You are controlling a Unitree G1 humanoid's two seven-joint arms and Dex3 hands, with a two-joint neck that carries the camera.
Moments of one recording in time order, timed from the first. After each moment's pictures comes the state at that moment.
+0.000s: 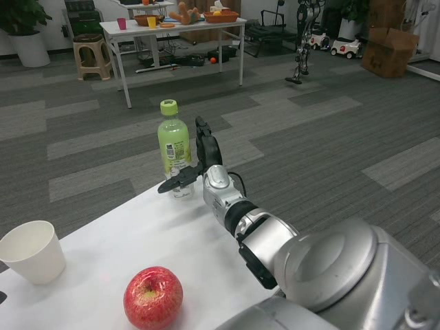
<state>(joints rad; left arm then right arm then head) -0.57 0.20 -0.36 0.47 -0.81 -0.71 0.03 -0.58 -0.42 -0.17 0.94 0.44 -0.38 -0.23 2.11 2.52</state>
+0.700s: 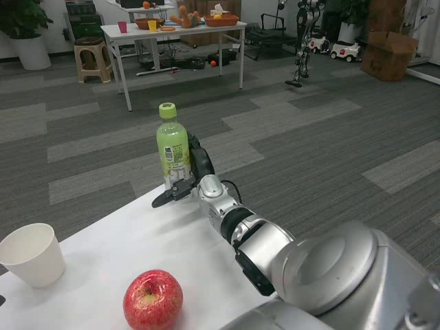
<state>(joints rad) -0.57 0.20 -0.36 0.47 -0.81 -0.71 0.03 -0.58 -0.40 -0.16 0.96 0.32 -0.32 -0.21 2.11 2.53</state>
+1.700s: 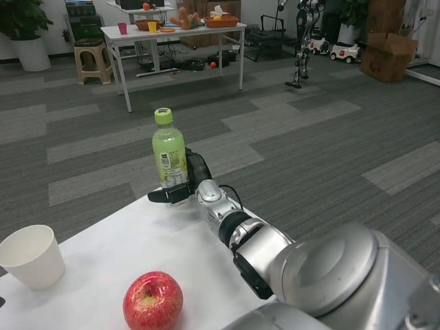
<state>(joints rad) -0.57 0.20 -0.36 0.47 -0.81 -0.71 0.03 -0.58 -0.38 -0.17 0.97 0.33 -0.30 -0.16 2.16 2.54</state>
